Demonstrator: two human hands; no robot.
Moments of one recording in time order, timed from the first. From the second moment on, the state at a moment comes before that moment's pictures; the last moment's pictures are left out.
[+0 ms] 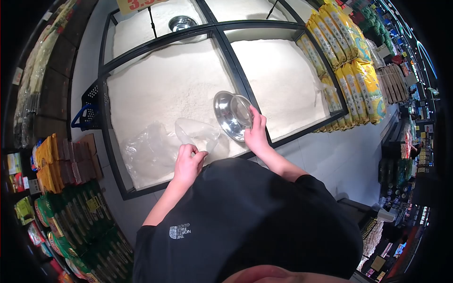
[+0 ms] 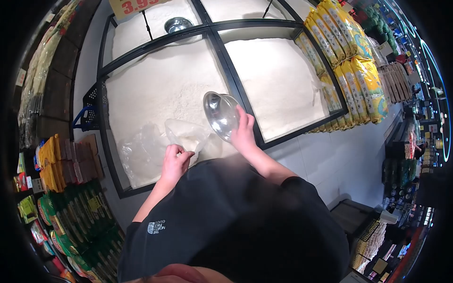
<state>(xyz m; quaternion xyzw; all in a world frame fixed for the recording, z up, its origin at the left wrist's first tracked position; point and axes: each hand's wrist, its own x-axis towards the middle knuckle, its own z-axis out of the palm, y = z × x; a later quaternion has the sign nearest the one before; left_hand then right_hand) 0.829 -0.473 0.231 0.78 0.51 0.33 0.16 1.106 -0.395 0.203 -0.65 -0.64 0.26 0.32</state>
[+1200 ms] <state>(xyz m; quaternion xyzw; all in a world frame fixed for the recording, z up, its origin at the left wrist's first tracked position) 0.818 -0.490 0.250 0.79 0.52 0.26 0.18 1.061 -0.382 0.144 -0.57 -0.71 0.31 0.29</state>
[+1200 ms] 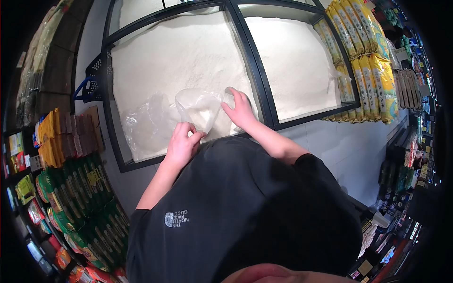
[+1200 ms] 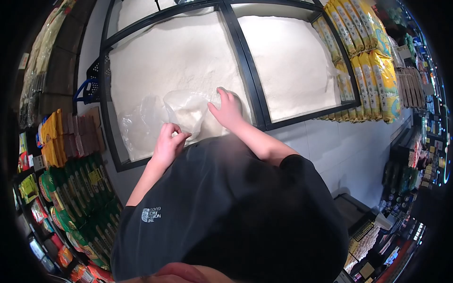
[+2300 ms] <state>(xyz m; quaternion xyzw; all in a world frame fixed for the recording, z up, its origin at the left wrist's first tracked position) 0.654 -0.528 0.334 0.71 0.56 0.40 0.15 0.922 -0.457 0.264 -0.50 -0.50 0.63 0.33</state>
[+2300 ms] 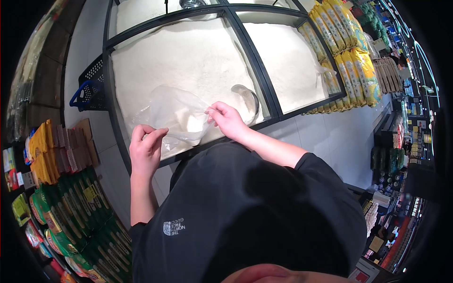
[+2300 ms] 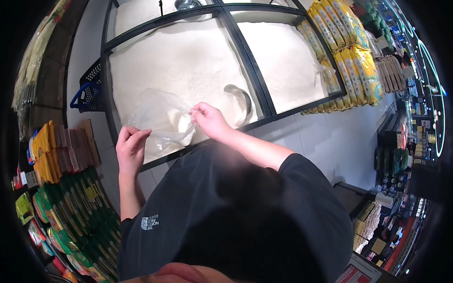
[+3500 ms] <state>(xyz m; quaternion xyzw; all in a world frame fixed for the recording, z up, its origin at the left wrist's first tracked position) 0.513 -0.521 0.403 0.66 0.47 0.57 0.13 0.820 -0.470 0.396 -0.37 -0.56 0.56 0.48</state>
